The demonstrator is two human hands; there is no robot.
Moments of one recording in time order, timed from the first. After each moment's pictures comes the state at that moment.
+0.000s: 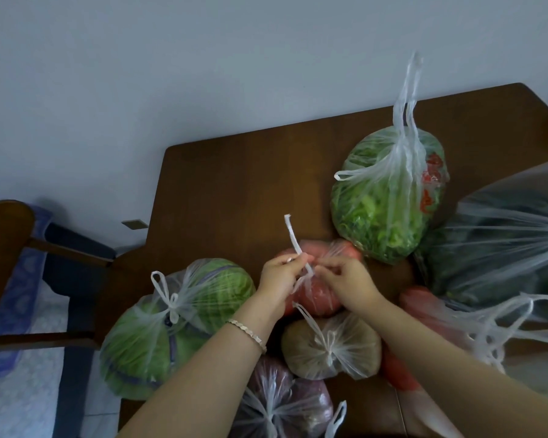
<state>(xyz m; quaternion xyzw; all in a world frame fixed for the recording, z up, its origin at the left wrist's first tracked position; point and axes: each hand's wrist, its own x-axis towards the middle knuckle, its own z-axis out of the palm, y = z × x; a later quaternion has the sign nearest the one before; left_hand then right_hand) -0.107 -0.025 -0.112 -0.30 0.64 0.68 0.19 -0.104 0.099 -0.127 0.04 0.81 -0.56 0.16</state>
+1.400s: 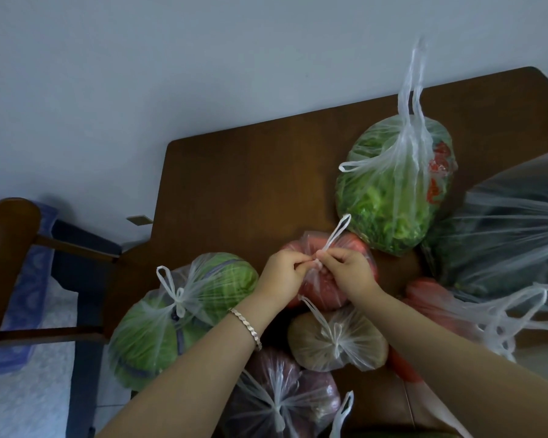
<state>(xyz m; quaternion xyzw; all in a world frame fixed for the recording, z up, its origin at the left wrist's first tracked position) -0.105 -0.043 -0.118 0.01 0.90 0.42 0.13 -0.105 0.089 -0.149 0.12 0.73 -0.66 0.15</state>
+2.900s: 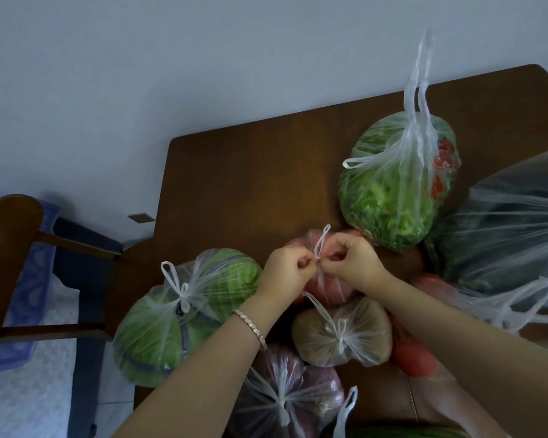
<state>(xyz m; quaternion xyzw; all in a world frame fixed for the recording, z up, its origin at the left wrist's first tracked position) -0.098 -0.045 -0.120 0.01 0.91 0.42 0.07 -0.110 0.099 -0.120 0.02 0.81 -0.56 0.16</state>
